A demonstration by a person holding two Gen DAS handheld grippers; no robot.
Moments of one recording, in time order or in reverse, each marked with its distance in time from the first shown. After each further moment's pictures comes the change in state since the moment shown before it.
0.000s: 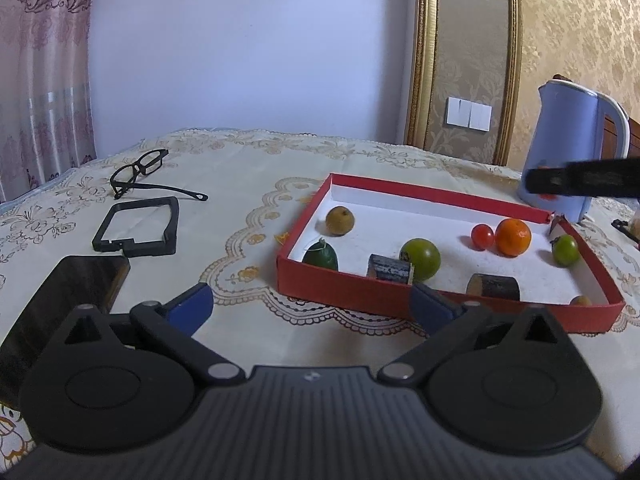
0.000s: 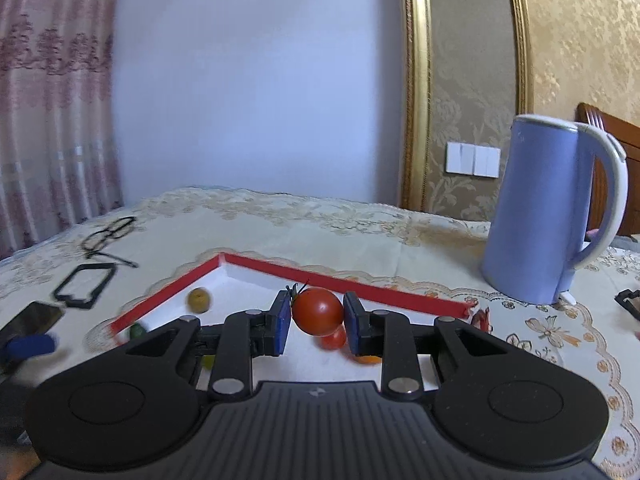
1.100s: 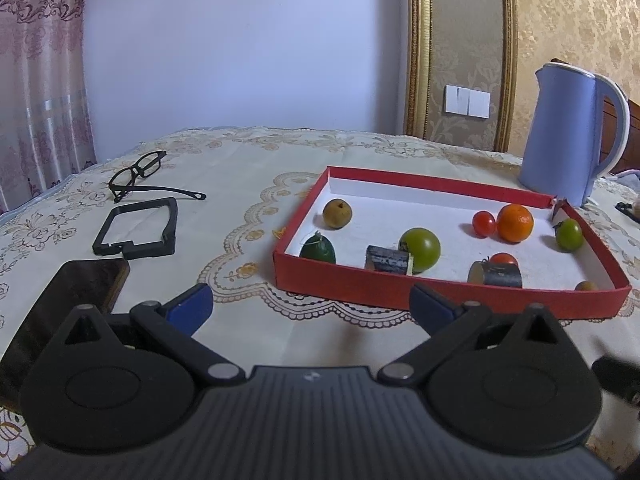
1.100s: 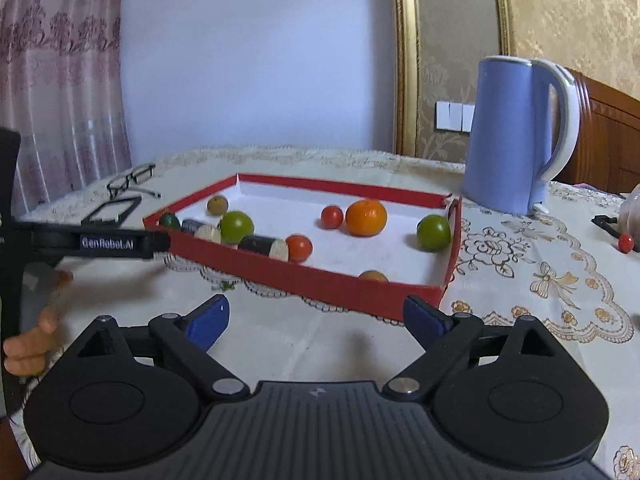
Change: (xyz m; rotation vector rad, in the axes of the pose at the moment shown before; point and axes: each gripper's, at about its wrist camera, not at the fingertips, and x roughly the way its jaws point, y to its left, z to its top) left arm 0.002 -0.007 -0.001 0.043 0.017 0.012; right arm -0.078 0.001 -0.092 0.008 0.073 0.019
